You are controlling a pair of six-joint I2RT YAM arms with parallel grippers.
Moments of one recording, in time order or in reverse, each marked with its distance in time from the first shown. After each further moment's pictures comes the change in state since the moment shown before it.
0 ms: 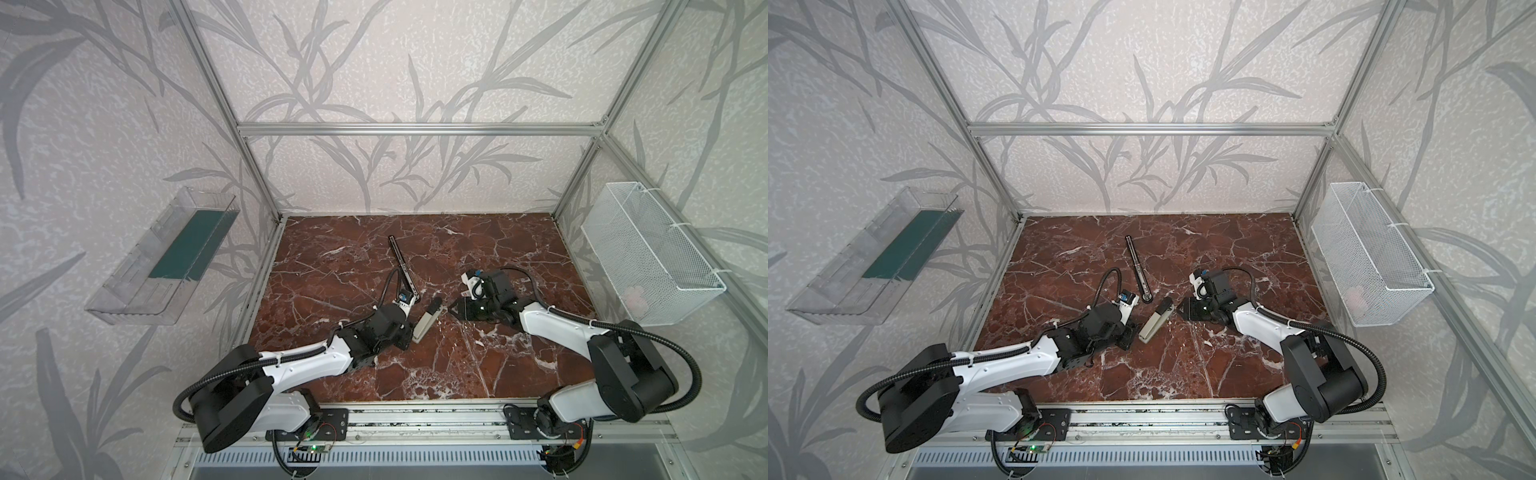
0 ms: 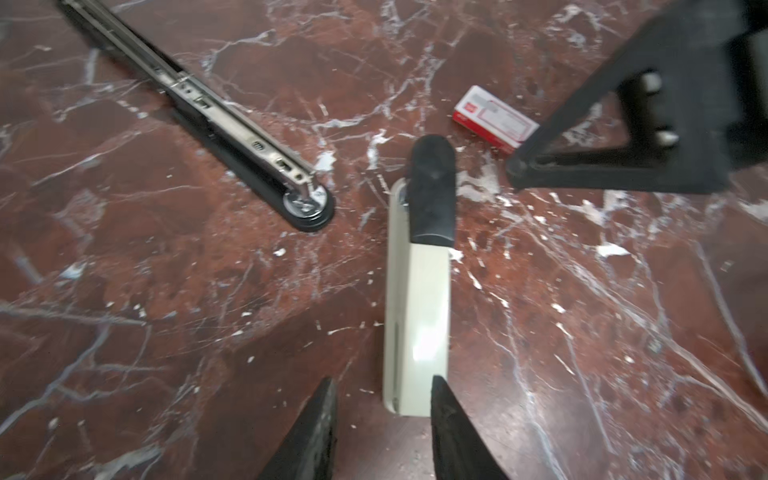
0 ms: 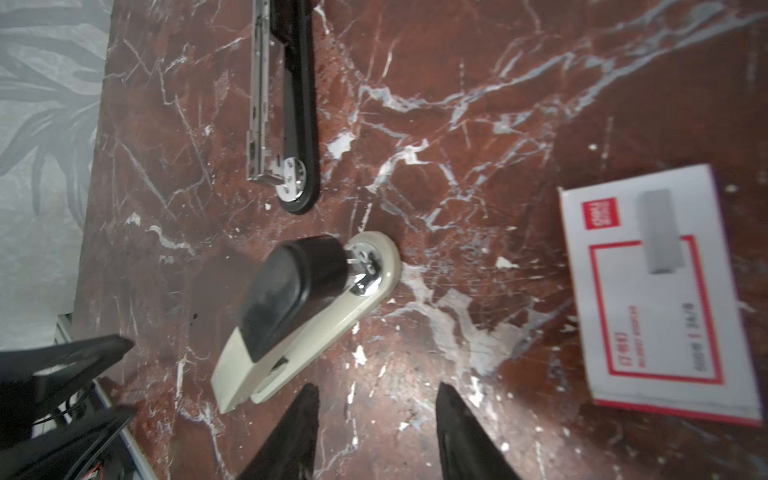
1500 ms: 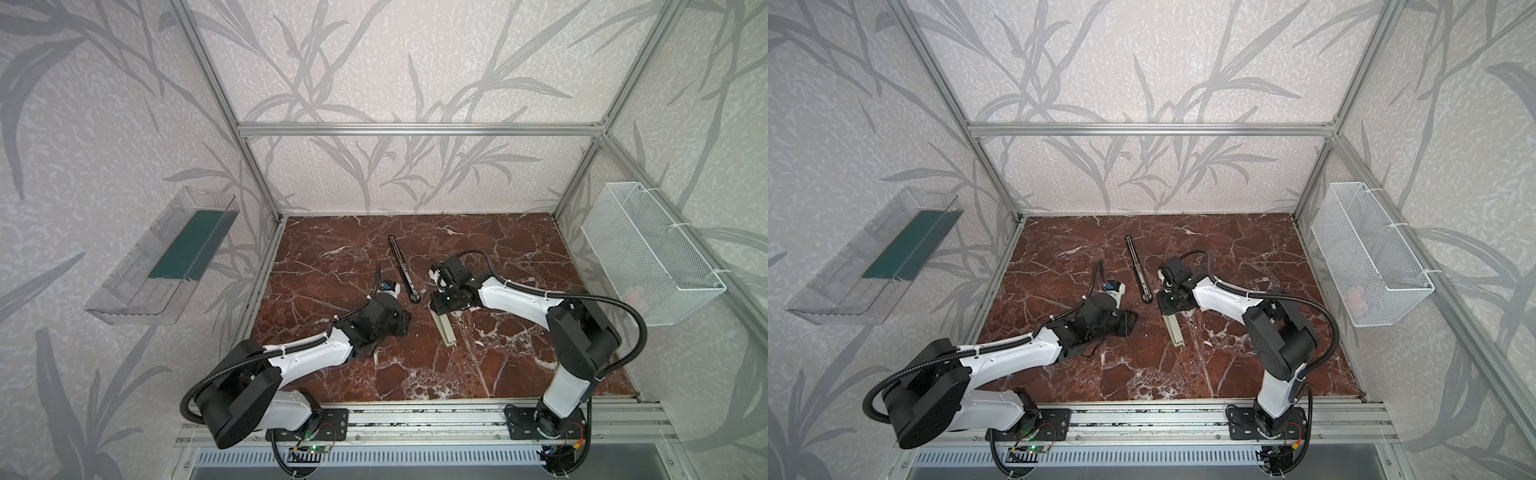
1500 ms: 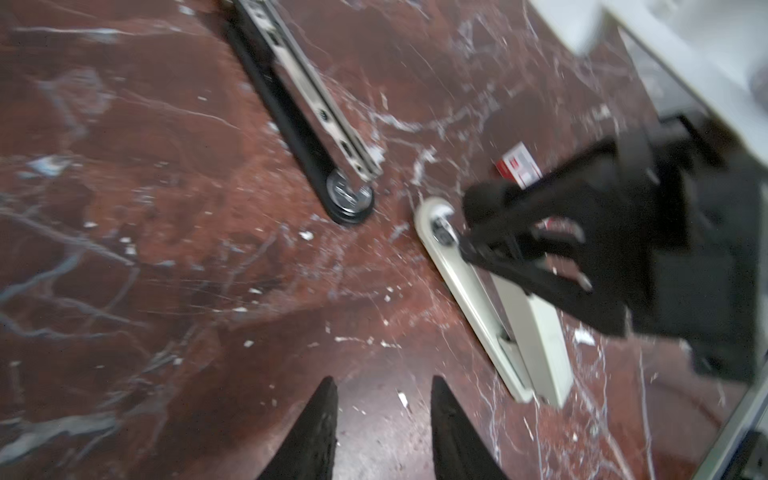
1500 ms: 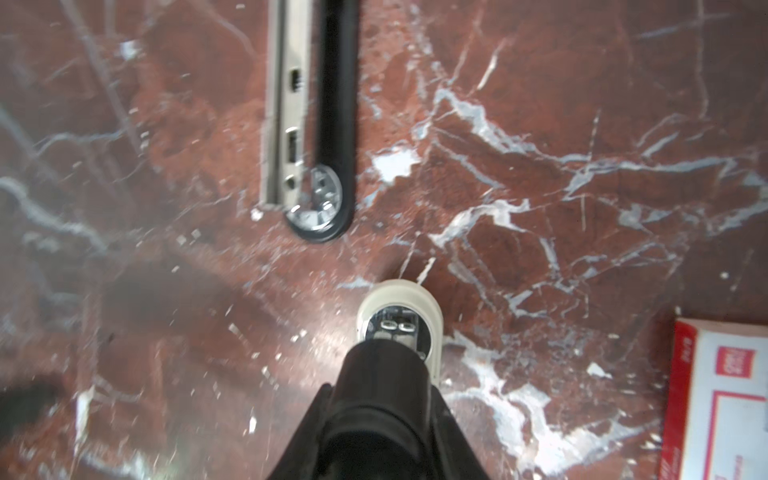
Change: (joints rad) left arm 0.169 -0.007 0.010 0.018 0.180 -0.332; right arm 0.197 0.252 0.373 -0.293 0.221 -0.164
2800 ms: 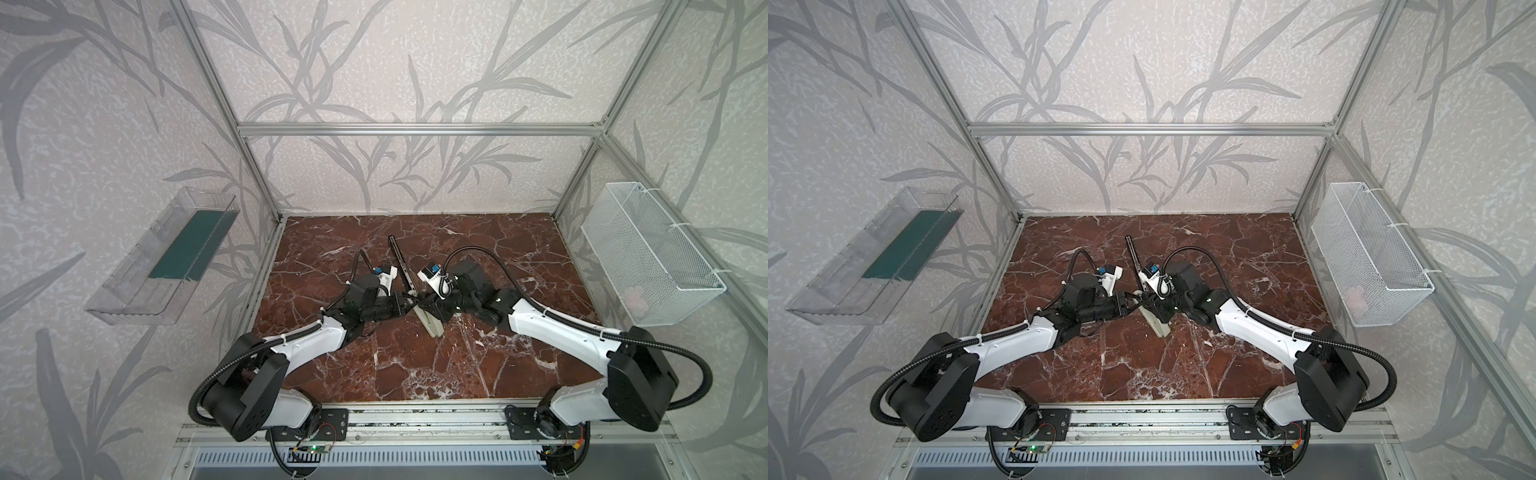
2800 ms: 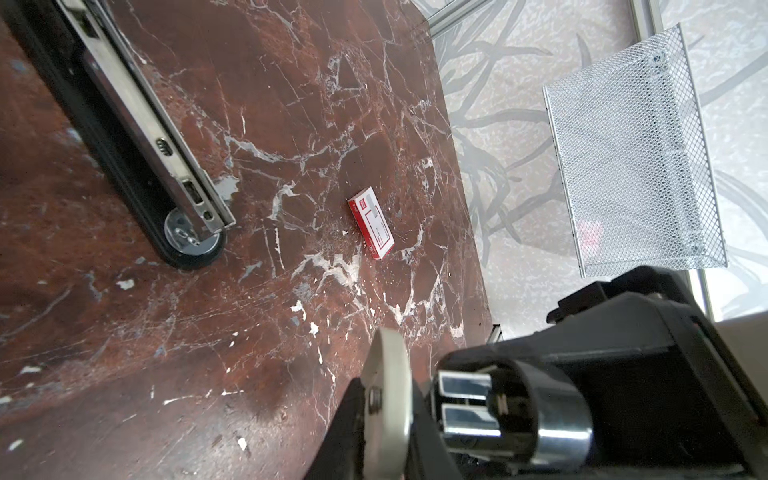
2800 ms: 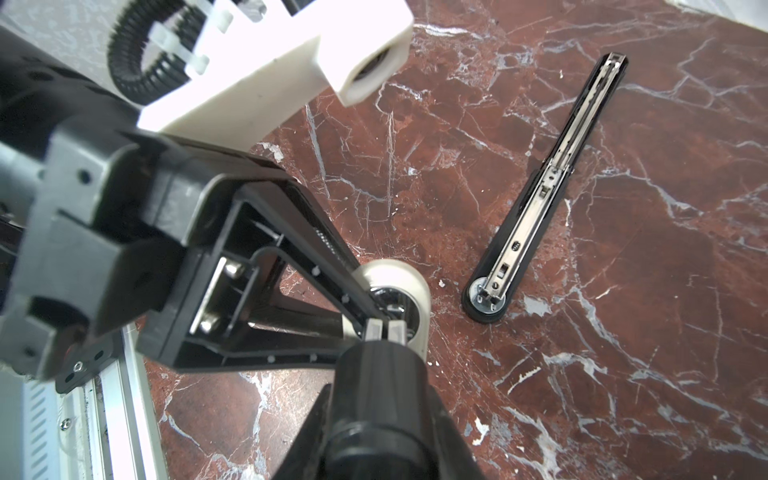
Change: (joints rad) left arm 0.151 0.065 0.032 0.264 0.511 -0.220; right arm 0.083 -0.298 -0.150 0.244 -0.158 -0.292
